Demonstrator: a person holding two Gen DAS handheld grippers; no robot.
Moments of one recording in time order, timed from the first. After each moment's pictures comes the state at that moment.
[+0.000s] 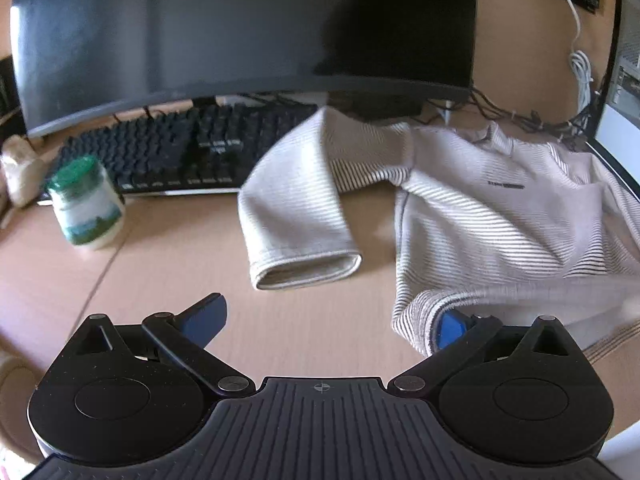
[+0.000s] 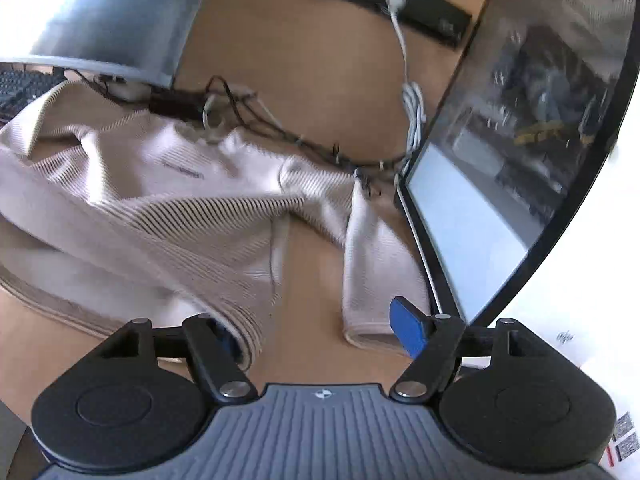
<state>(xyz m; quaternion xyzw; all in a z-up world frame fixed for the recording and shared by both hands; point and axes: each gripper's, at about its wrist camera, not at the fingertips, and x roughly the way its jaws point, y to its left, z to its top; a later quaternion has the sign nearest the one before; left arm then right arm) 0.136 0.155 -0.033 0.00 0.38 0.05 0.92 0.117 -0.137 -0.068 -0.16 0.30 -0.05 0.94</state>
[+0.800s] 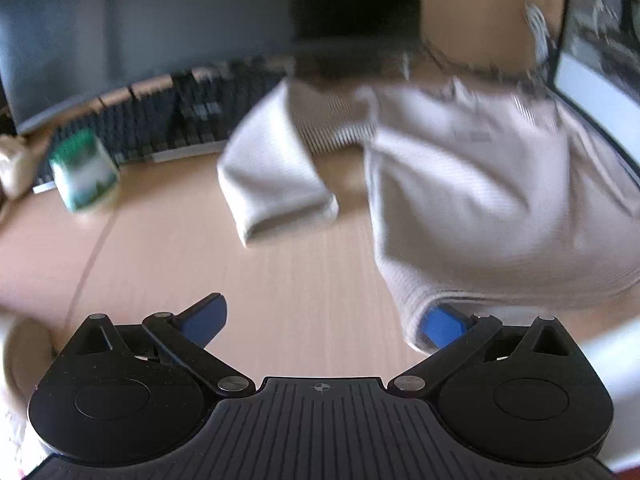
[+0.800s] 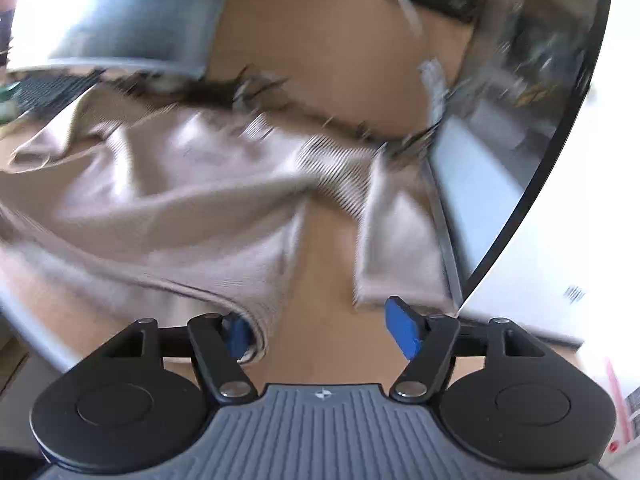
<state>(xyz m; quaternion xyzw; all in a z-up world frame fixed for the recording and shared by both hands) 0.076 0.146 -0.034 0.03 0.43 0.01 0.90 0.071 -0.169 -0.064 -0.14 0.33 0.03 0.93</state>
